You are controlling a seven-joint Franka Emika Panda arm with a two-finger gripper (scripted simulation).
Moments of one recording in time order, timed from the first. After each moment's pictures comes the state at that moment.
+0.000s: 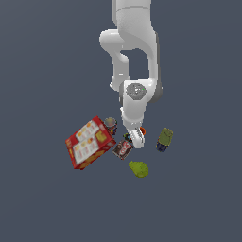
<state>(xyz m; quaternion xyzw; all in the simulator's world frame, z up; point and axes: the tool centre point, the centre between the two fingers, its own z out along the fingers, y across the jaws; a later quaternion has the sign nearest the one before) -0.036 0.051 0.061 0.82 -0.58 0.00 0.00</state>
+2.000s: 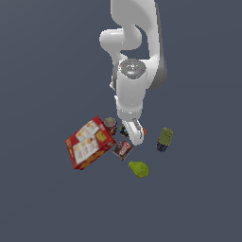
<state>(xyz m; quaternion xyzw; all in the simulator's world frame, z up) -0.001 0.030 0.160 0.82 -0.58 0.00 0.00</state>
